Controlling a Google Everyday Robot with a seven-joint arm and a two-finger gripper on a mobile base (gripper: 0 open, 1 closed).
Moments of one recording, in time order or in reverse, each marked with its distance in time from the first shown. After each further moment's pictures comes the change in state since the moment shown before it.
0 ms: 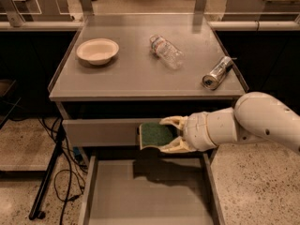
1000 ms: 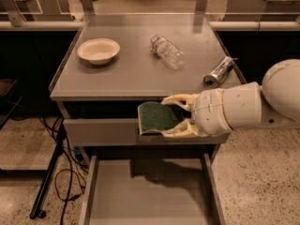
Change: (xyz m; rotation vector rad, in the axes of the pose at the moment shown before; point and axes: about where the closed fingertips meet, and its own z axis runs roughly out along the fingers) arm -0.078 -0.019 -0.073 0.057 -0.004 -0.121
